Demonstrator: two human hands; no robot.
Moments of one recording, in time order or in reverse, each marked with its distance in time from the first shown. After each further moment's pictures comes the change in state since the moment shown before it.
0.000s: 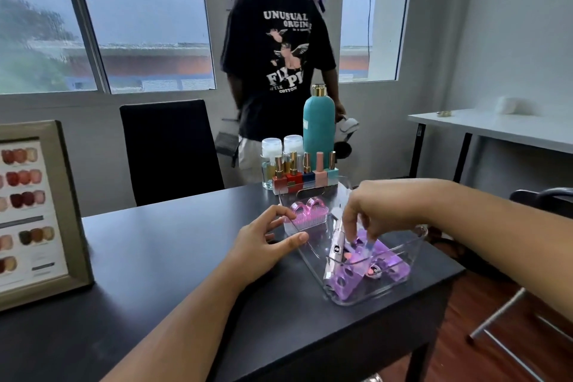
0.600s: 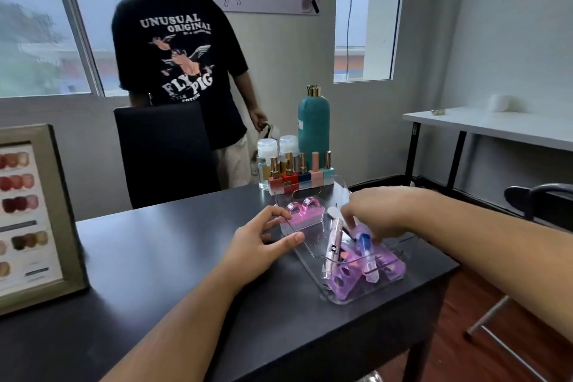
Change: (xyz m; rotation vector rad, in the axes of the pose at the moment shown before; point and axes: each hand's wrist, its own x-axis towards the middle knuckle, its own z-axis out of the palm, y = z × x) left_hand 0.001 -0.003 0.000 -0.014 0.023 0.004; right_hand 0.006 -0.001 0.015 -0.283 -0.100 0.158
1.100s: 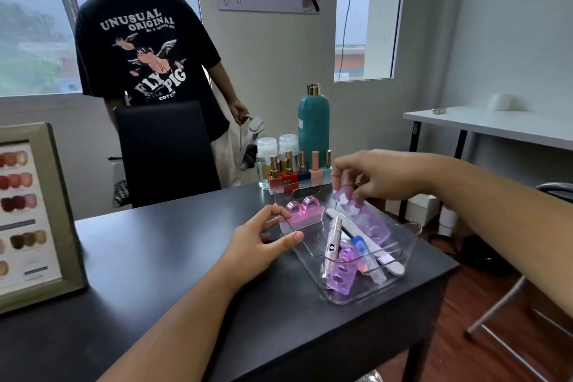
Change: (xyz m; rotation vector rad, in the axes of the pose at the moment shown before) left_hand 0.003 -0.006 0.001 -0.011 -0.003 -0.003; right_hand -0.013 0.023 -0.032 0.695 0.236 -0.139
